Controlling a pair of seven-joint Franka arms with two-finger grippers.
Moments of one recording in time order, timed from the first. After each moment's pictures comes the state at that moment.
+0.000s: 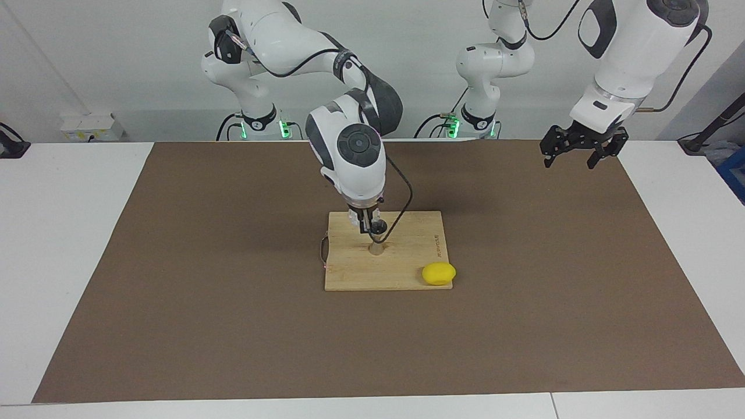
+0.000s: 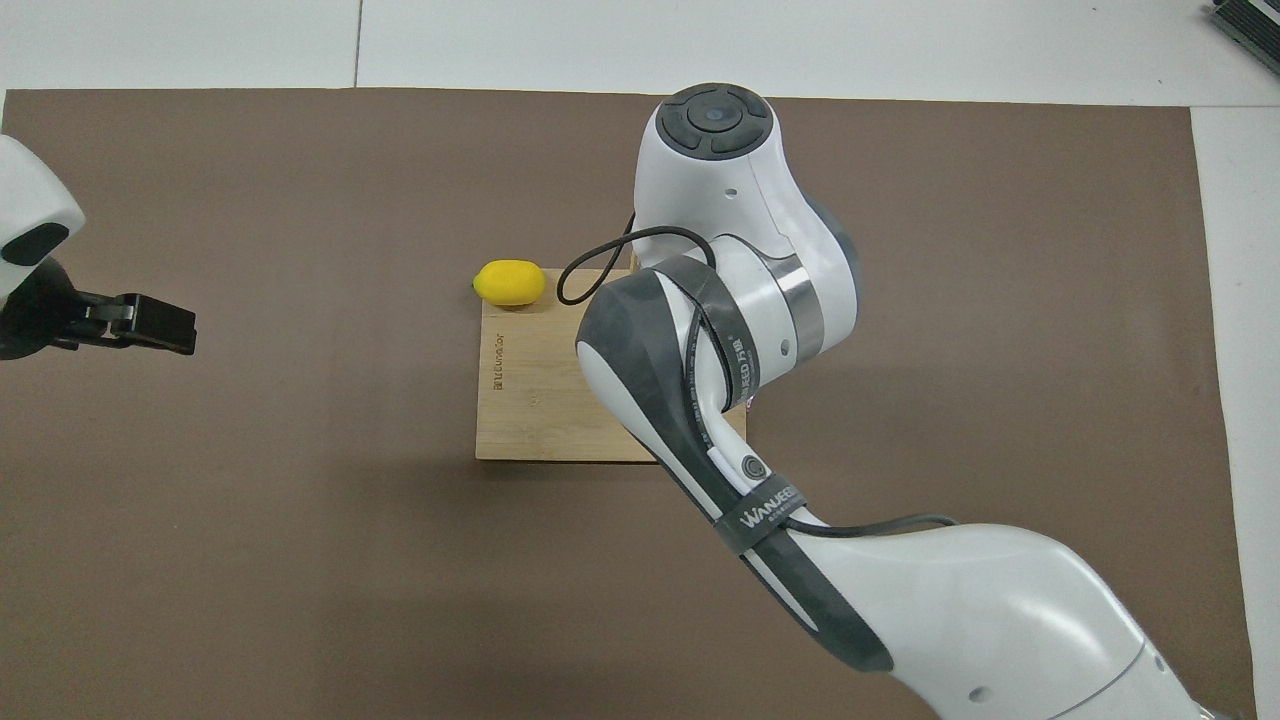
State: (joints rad) left arm 0.03 -0.05 -0.12 -1.69 0.02 1.64 0.01; right arm 0.53 0.61 -0.03 -1.15 0.16 1.56 2.02
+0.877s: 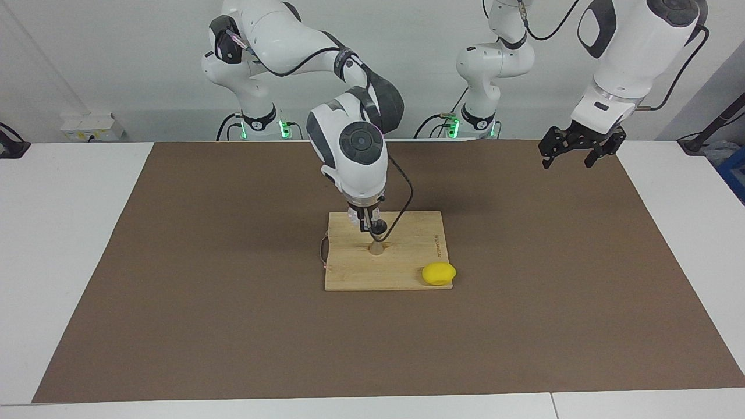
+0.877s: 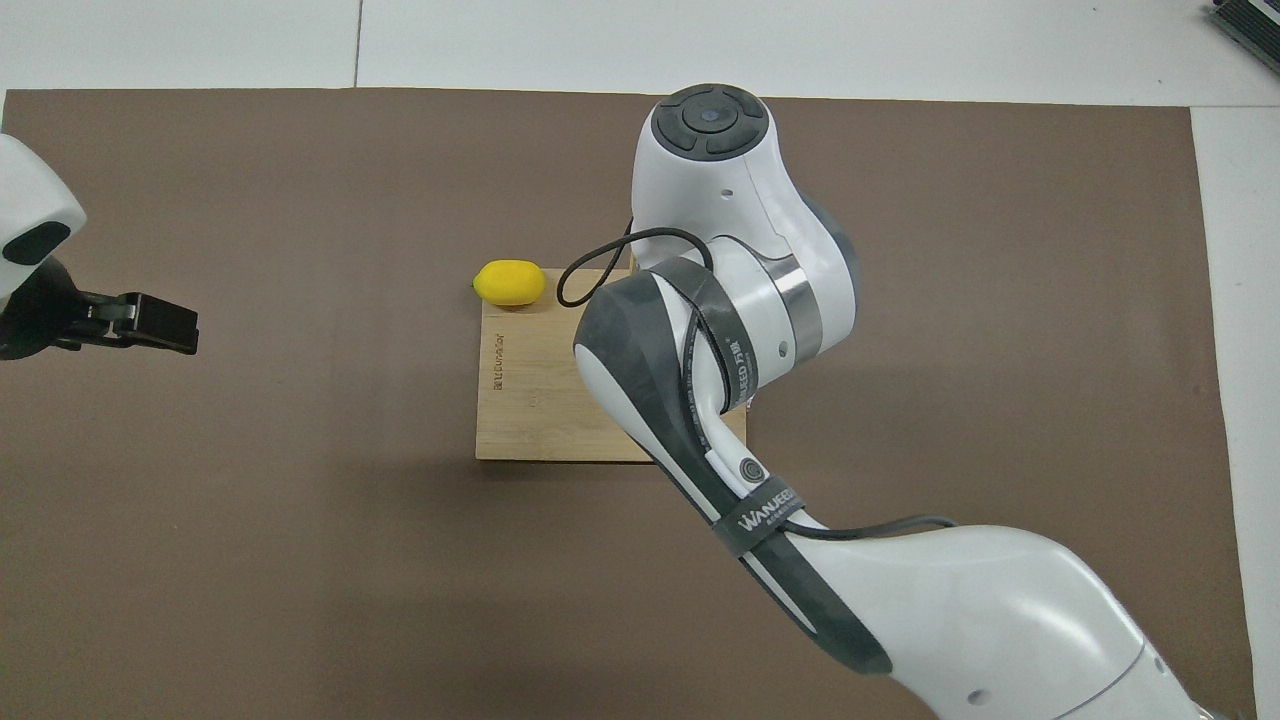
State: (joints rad) left arm 0.03 -0.05 -0.12 -1.69 0.02 1.64 0.00; right arm 0.53 0.61 -0.02 -1.14 0.15 1.55 2.02
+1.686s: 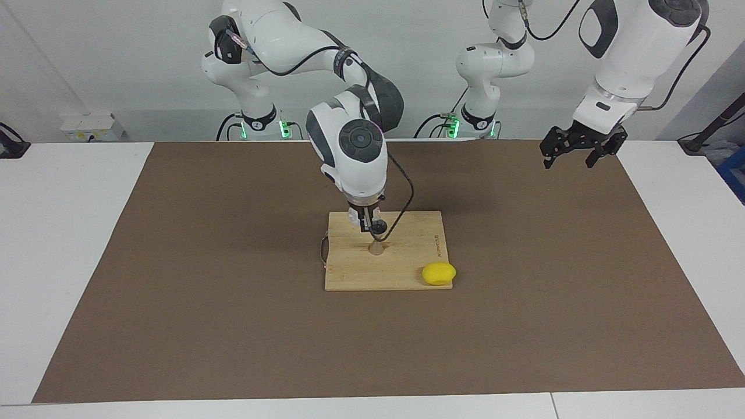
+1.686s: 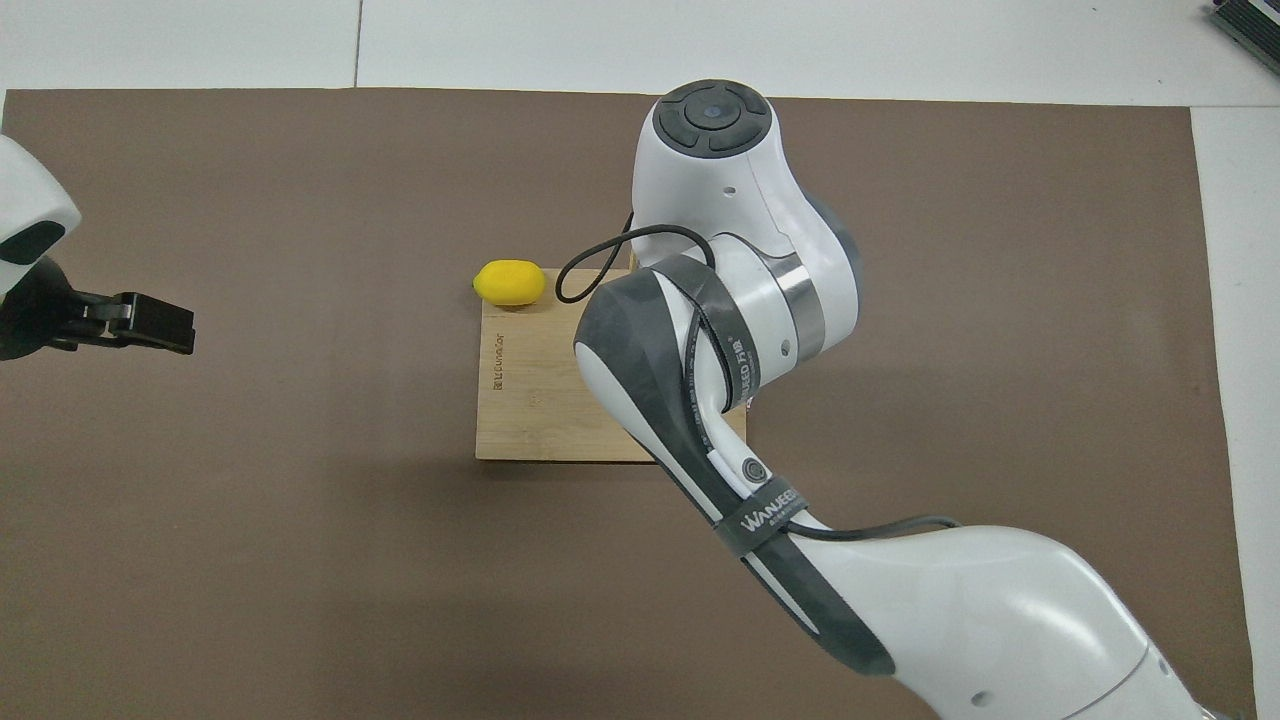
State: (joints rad) left arm 0.03 -0.05 -0.11 -1.69 0.02 1.64 0.00; right arm 0.53 0.61 -0.02 -1.13 0.15 1.56 2.02
